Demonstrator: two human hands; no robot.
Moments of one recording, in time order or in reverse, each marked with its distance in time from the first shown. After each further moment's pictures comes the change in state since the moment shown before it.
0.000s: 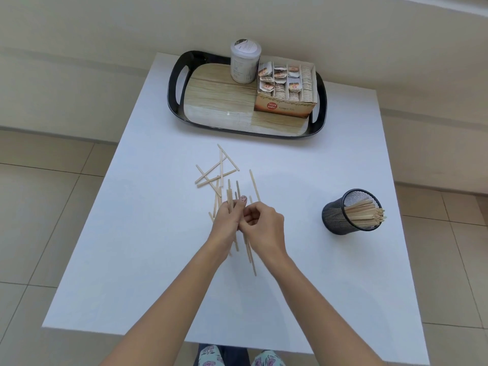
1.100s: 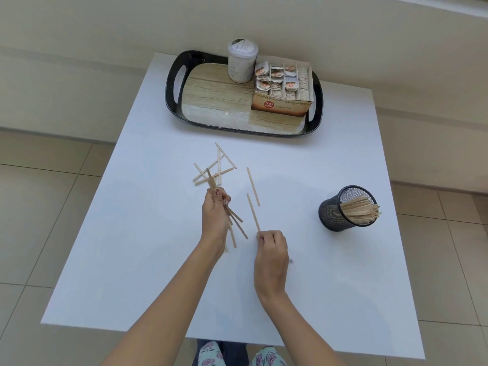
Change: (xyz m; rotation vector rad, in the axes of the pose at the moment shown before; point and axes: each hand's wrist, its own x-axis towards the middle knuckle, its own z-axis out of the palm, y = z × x) left_hand 0.002 0.002 -0.003 -0.024 0.265 0.280; right_hand -0.047 0.062 0.019 -0.408 0.343 -0.151
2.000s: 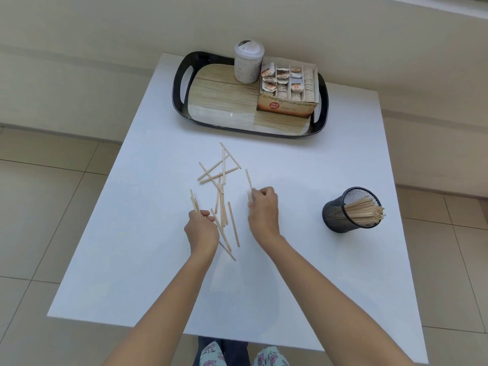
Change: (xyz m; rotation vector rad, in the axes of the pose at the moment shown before) left_hand -0.003 -0.014 -0.033 0.321 0.299 -0.307; right_hand 0.089 -0.033 0.013 0.082 -0.299 -0.028
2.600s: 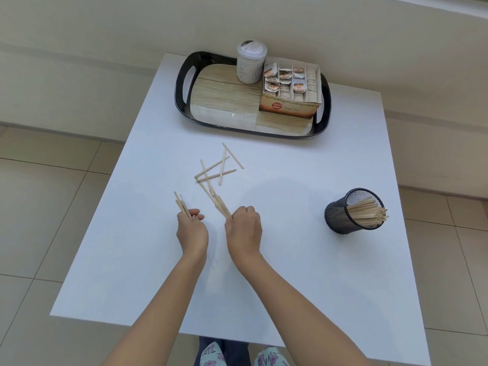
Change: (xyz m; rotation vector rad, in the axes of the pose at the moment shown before) left_hand 0.011 -0.009 -0.014 -0.041 0.066 0.047; right_hand -0.037 -0.036 0.026 -0.267 -0.040 0.037
